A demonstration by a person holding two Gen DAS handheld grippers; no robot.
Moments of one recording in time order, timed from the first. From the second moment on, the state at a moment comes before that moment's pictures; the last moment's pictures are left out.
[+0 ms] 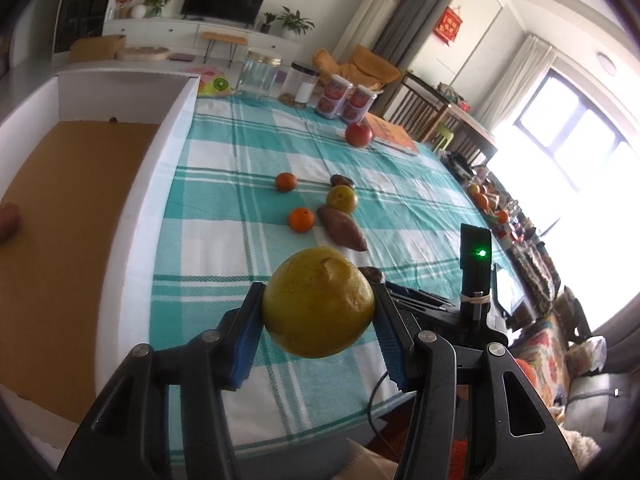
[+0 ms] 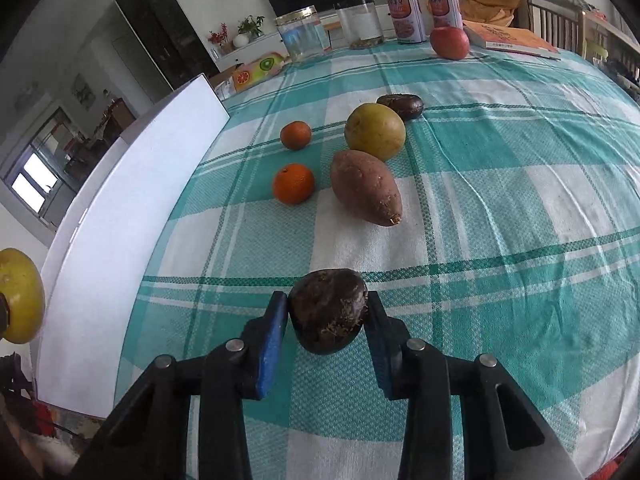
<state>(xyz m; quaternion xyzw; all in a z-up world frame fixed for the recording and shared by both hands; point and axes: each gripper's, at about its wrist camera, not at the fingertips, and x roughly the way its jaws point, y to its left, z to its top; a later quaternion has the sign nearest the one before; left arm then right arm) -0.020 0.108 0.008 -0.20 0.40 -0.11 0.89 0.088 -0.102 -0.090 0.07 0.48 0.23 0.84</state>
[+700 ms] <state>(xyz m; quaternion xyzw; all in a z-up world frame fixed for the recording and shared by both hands) -0.078 0.286 -0.006 -0.24 0.37 0.21 0.87 0.021 0.152 -0.009 0.01 0.48 0.51 0.71</state>
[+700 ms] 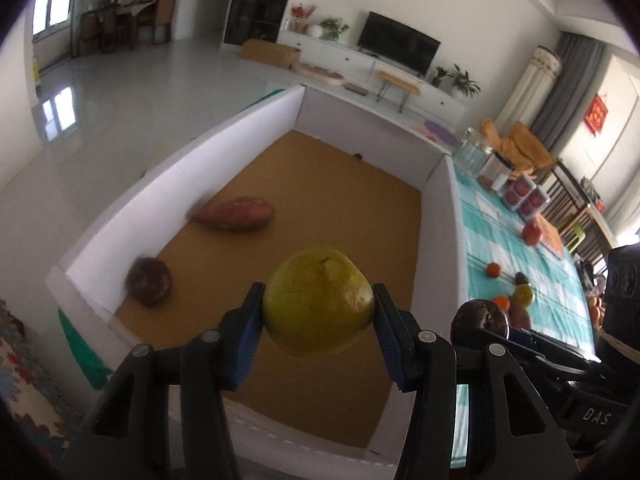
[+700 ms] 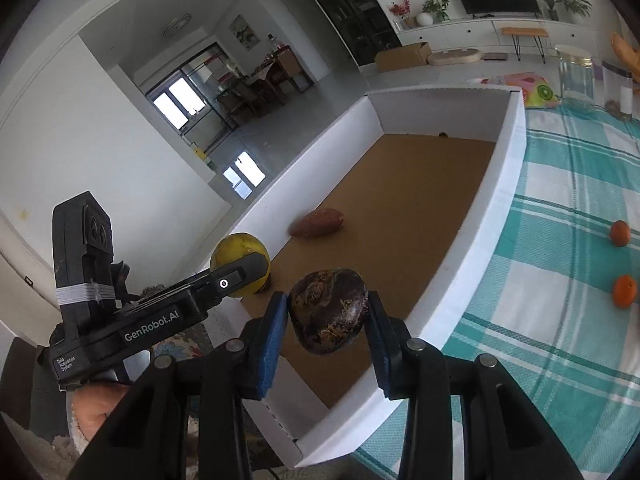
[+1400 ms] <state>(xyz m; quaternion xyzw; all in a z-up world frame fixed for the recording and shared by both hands) -0.039 0.171 0.006 -0.05 0.32 0.14 0.93 0.102 -0.058 -0.062 0.01 0.43 0.23 0.87</state>
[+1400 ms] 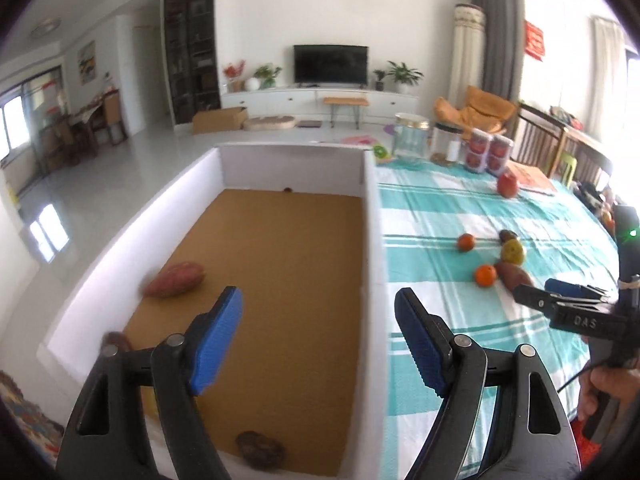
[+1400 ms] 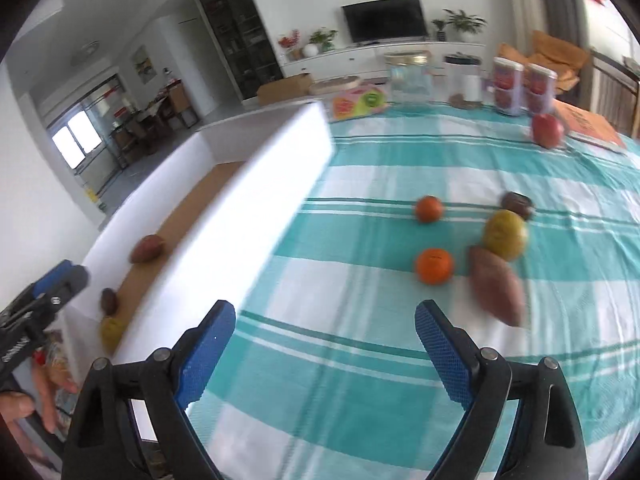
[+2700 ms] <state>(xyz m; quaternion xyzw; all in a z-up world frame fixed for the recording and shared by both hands) -0.026 0.105 0.029 0.03 0.24 0.21 0.95 0.142 -0.226 -0.121 0.03 0.45 -0.06 0.89</state>
